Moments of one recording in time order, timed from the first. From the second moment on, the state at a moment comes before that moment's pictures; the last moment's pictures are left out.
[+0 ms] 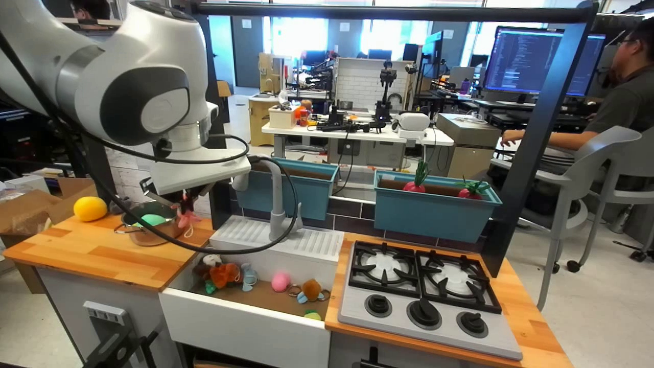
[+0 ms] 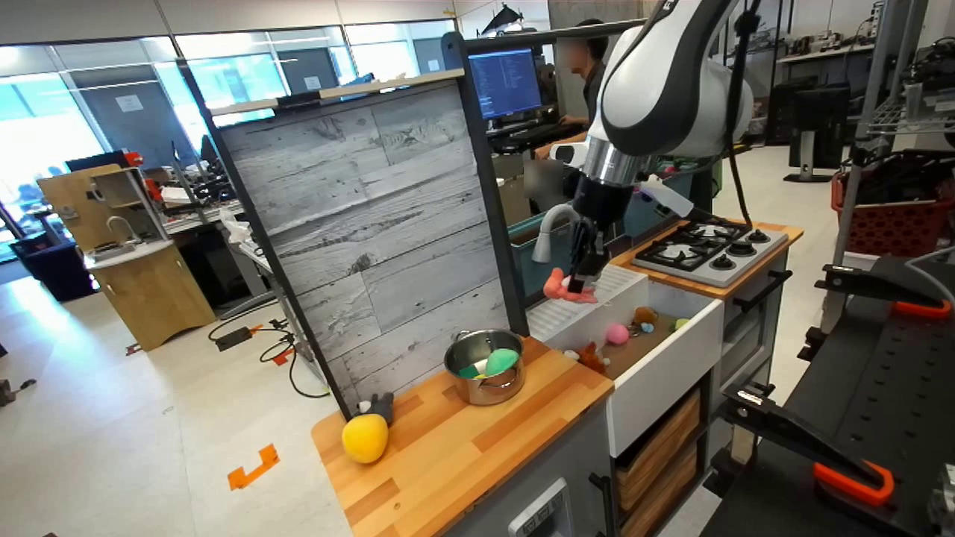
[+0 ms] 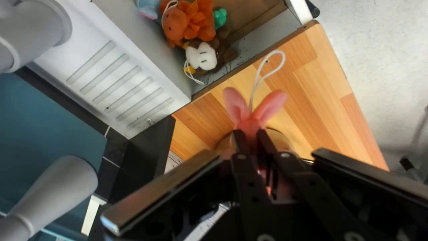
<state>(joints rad) -0.56 0.81 0.49 -2.03 -0.21 2.97 -0.97</state>
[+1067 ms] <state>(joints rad) -0.70 0.69 0.83 -2.25 -0.15 3.09 -0.80</state>
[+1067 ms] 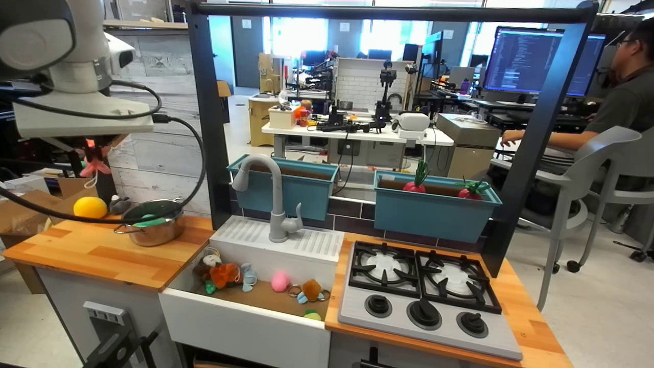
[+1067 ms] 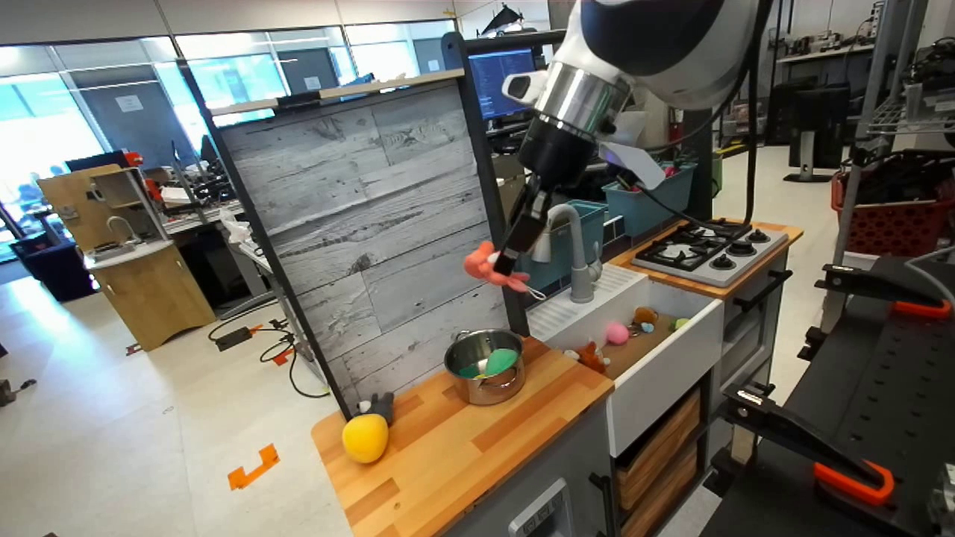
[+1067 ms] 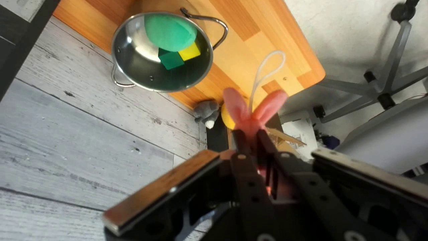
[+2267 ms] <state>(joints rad) -0.03 0.21 0.32 -2.19 0.04 2.65 -0.06</state>
